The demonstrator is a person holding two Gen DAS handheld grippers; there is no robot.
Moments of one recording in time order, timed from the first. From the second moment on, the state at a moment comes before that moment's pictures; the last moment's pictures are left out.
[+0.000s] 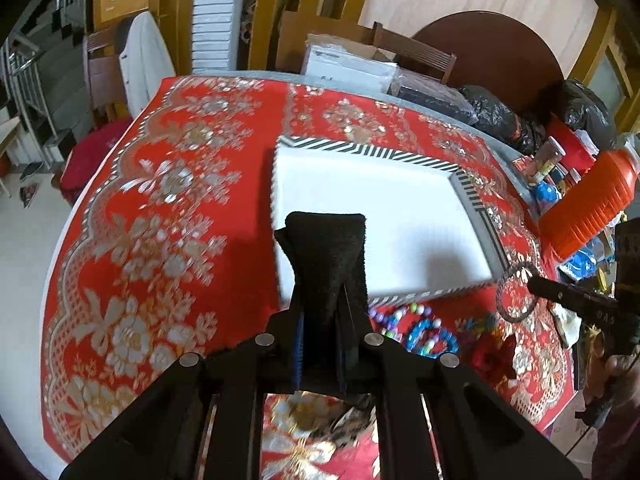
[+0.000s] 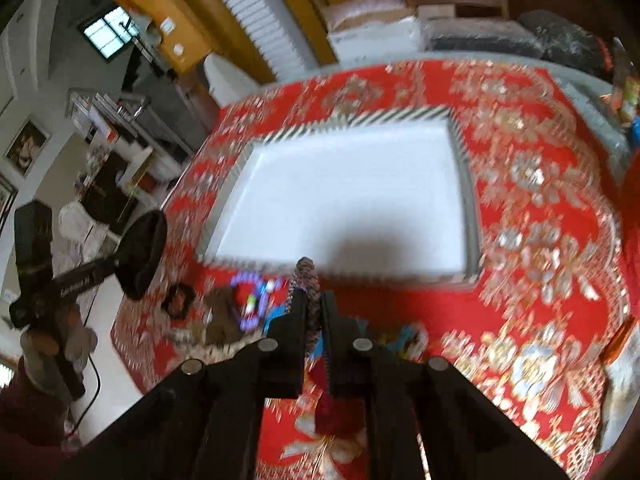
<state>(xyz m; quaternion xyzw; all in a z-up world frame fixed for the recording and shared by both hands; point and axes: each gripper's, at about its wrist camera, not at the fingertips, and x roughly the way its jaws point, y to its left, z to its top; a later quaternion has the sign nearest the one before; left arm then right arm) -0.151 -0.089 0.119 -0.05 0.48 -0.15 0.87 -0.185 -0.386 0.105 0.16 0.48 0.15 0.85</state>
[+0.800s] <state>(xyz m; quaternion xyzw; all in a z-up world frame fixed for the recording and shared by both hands) -0.052 -0.134 0.036 -0.02 0.54 -0.12 0.83 -0.094 -0.432 0.014 0.15 0.56 0.03 0.82</state>
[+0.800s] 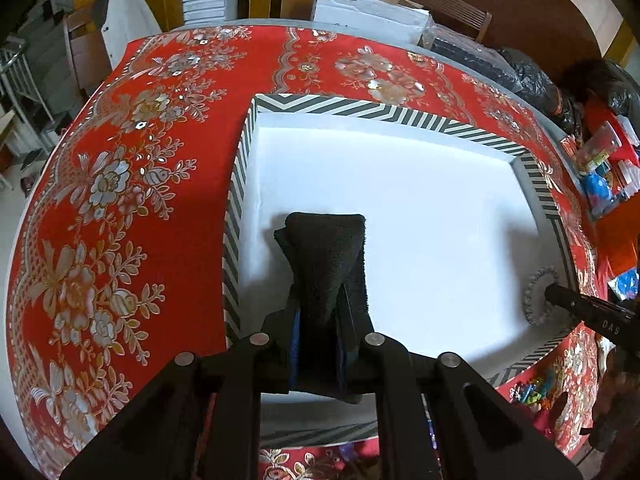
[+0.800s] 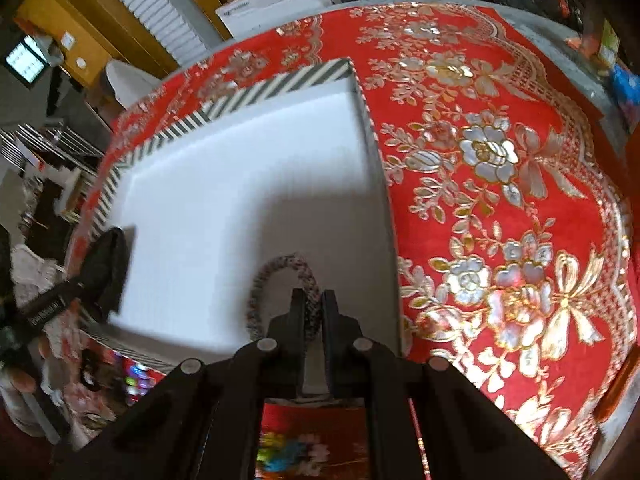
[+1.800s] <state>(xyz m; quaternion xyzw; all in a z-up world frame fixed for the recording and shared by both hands) -0.132 -0.132 0.086 -0.02 0.50 -0.14 0.86 -0.181 -0.393 0.080 0.09 0.49 0.04 0.87</state>
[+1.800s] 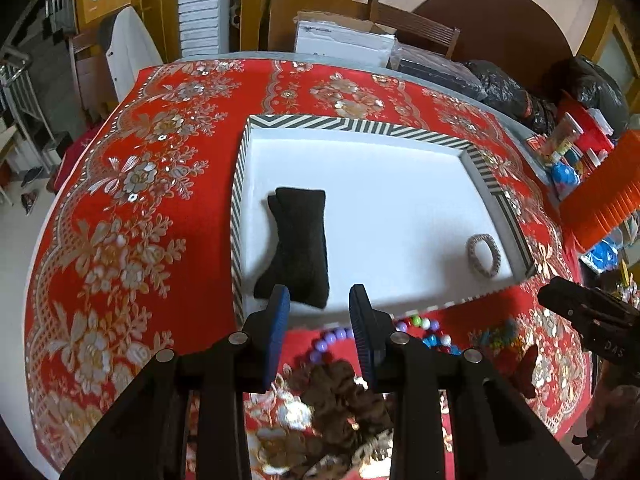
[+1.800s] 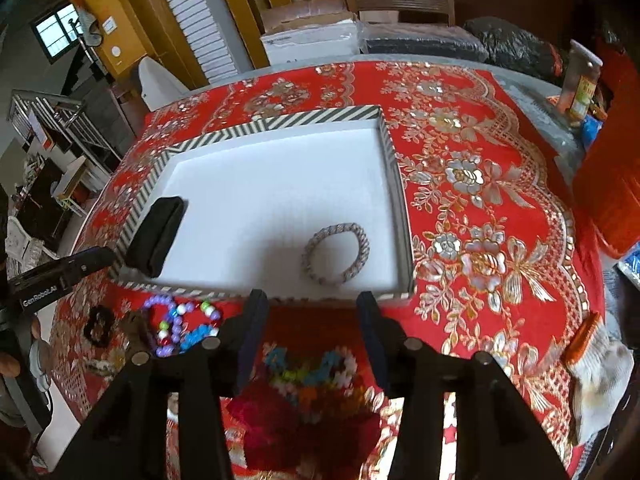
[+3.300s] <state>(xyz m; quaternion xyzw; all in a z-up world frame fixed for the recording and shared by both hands) -0.203 -0.114 0.056 -0.08 0.56 -0.18 0.80 -0.281 -0.394 0.054 0.06 0.52 0.09 0.85</state>
